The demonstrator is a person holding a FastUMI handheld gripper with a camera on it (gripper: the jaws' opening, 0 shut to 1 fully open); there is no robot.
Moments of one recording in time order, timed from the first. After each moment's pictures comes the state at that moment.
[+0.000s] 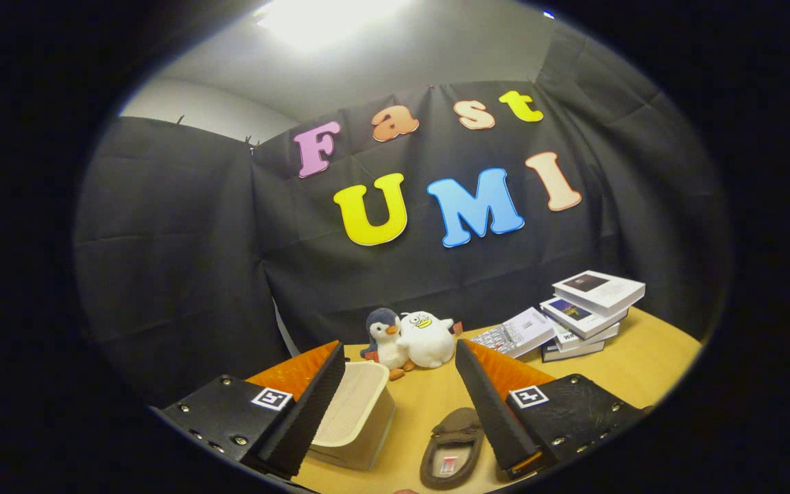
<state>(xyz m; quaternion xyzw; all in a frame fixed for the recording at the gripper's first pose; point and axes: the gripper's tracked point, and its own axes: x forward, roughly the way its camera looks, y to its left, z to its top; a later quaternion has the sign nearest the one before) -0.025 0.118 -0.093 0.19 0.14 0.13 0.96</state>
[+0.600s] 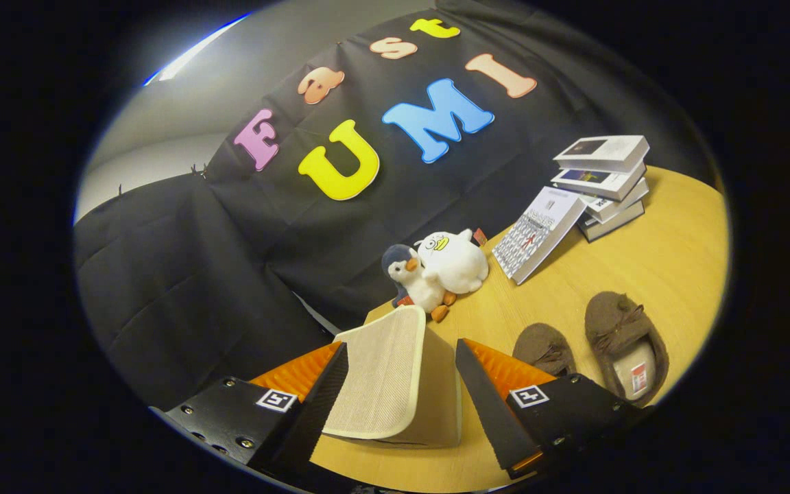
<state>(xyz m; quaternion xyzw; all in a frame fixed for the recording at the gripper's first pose) -0.025 0.183 -0.173 0.37 0.27 0.14 0.88</state>
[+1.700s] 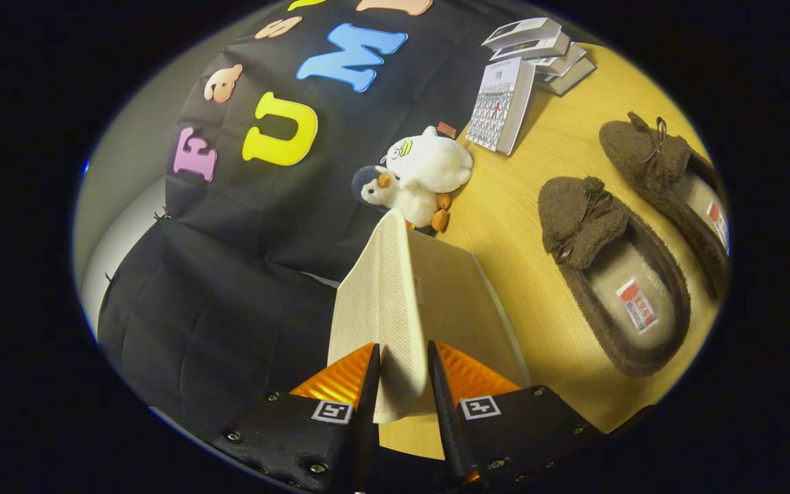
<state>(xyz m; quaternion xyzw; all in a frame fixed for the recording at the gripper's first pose) -0.050 0.252 -0.231 0.50 0.40 0.16 0.75</state>
